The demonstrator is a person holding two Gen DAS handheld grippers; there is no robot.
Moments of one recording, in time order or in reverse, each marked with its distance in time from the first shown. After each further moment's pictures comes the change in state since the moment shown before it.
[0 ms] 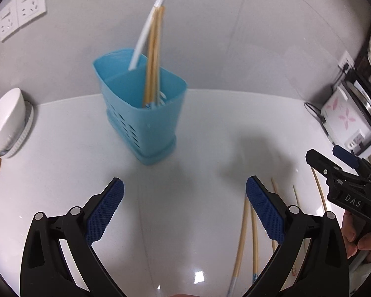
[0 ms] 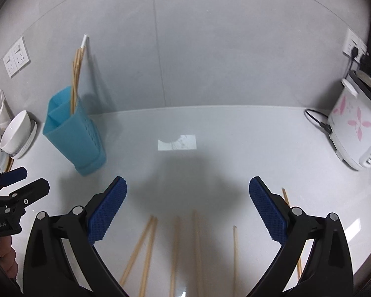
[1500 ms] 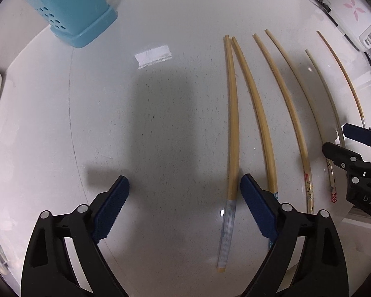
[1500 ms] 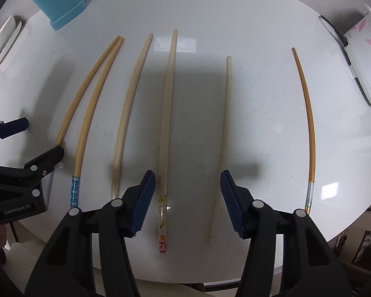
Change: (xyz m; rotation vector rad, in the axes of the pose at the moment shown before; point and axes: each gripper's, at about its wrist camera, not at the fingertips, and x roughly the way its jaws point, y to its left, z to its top) left arm 0.081 -0.064 -0.110 0.193 0.447 0.089; right arm 0.046 -0.022 -0.124 -0.129 0.570 -0.029
